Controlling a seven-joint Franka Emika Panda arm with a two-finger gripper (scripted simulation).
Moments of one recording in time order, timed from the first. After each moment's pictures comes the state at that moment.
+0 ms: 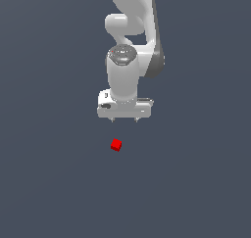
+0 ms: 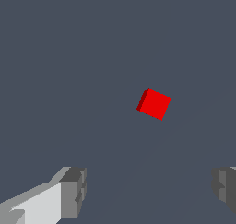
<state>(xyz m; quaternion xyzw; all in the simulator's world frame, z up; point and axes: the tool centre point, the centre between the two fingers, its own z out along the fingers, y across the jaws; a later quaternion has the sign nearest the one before) -0.006 -0.004 0.170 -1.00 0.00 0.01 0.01</state>
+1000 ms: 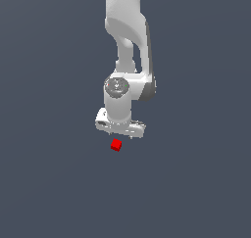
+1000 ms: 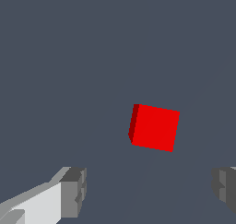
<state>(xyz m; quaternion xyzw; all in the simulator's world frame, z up) 0.020 -0.023 0.087 -0.99 0.11 0.00 0.00</state>
